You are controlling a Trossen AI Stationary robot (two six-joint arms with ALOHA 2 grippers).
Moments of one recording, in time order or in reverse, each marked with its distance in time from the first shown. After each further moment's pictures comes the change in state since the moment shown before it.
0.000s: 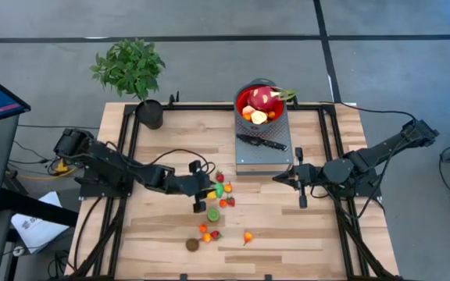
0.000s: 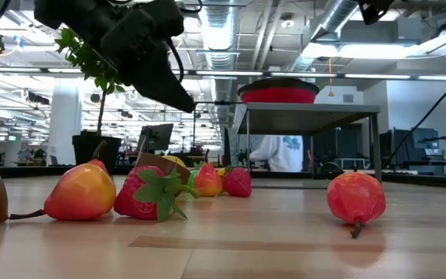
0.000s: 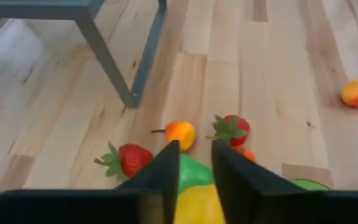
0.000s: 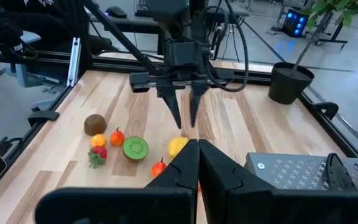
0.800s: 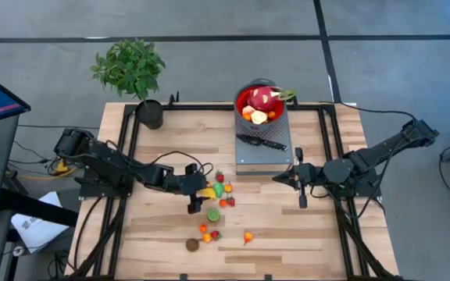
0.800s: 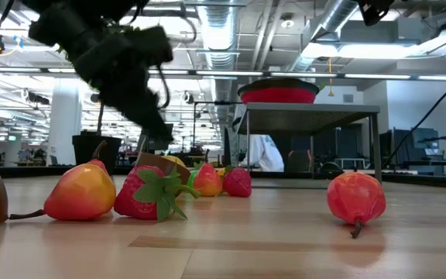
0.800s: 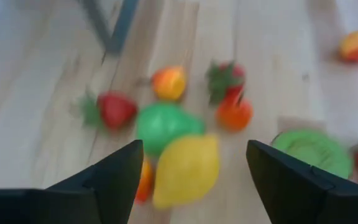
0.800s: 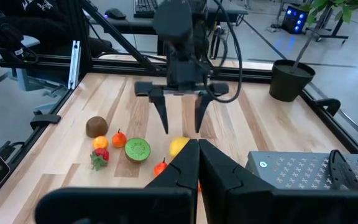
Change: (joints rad) left arm 0.032 0.000 -0.086 -0.012 0.129 -0.065; right arm 0.000 0.000 0.000 0.000 0.001 0.027
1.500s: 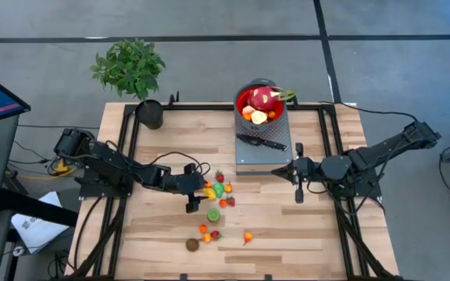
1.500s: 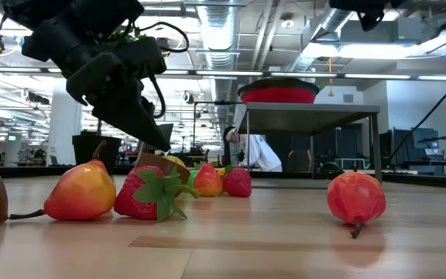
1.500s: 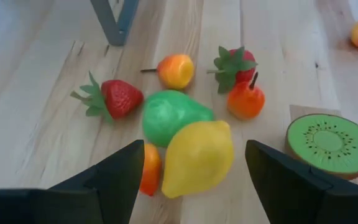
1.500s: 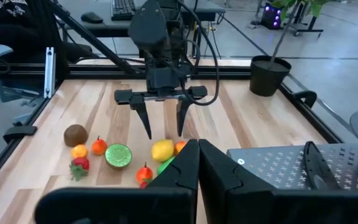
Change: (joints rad) left arm 0.003 0.000 -0.087 0.129 0.005 0.039; right arm -0.055 0.000 0.000 0.003 0.026 0.026
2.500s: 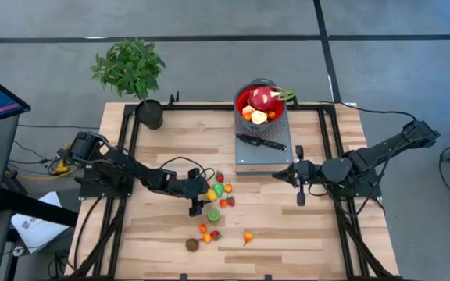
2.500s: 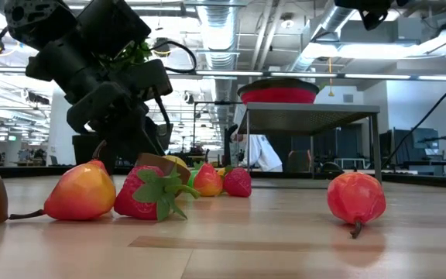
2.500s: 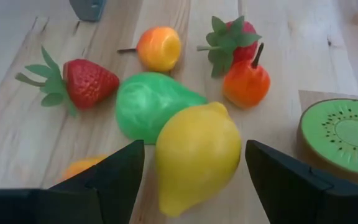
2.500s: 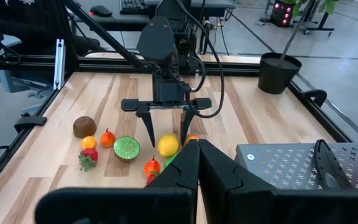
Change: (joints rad) left arm -0.009 0.153 0.000 0.130 0.022 -0.004; right arm 0.035 0.000 0.000 -0.022 -0.002 0.000
